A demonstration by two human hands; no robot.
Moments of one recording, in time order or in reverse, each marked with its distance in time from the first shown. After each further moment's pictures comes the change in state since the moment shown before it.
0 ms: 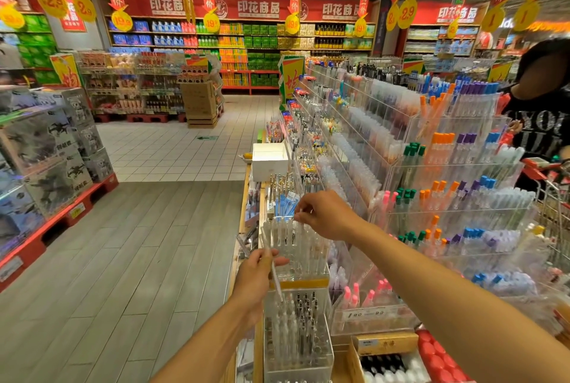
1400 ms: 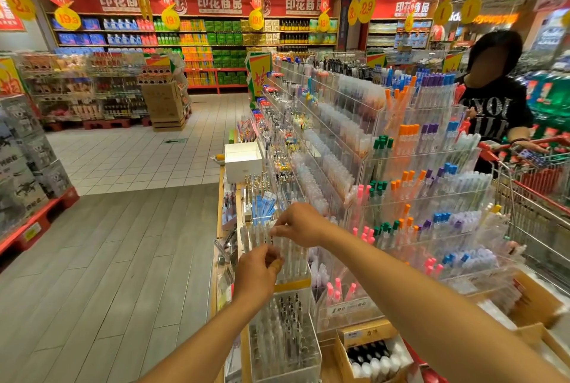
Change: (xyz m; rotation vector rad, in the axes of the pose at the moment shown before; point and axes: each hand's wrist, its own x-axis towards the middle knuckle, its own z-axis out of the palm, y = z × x) left_hand 0.029 0.000 0.027 0.658 -0.005 0.391; right_hand 0.002 0.010 0.022 0.087 -0.133 0.138
